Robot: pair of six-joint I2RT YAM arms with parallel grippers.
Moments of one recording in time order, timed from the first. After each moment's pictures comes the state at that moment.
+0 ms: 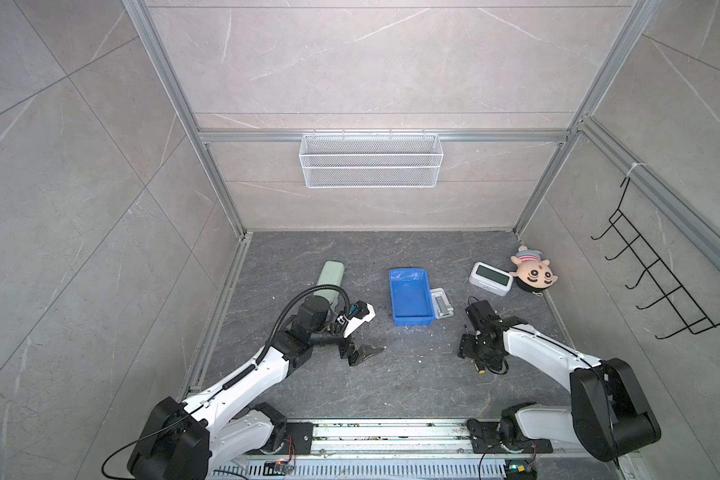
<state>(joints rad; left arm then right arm) -0.60 1.09 0.59 -0.04 0.72 0.32 0.26 1.34 0.63 -0.72 0.08 0.61</state>
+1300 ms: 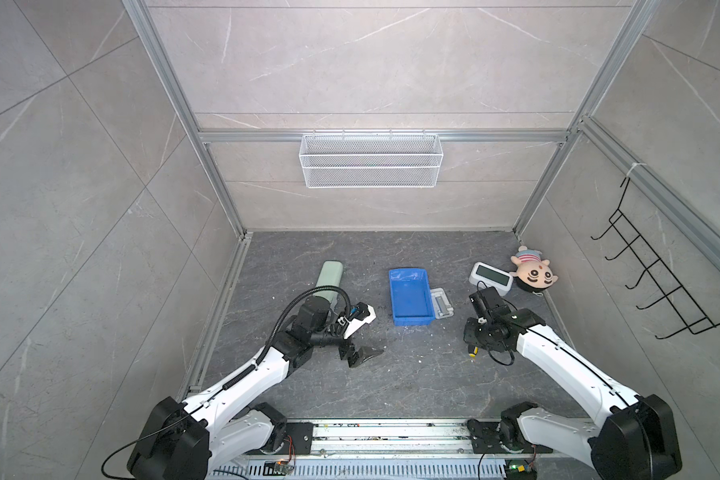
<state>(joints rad) -0.60 1.08 0.59 -0.05 0.71 0.32 0.35 1.16 0.82 -0.87 0.15 0.61</state>
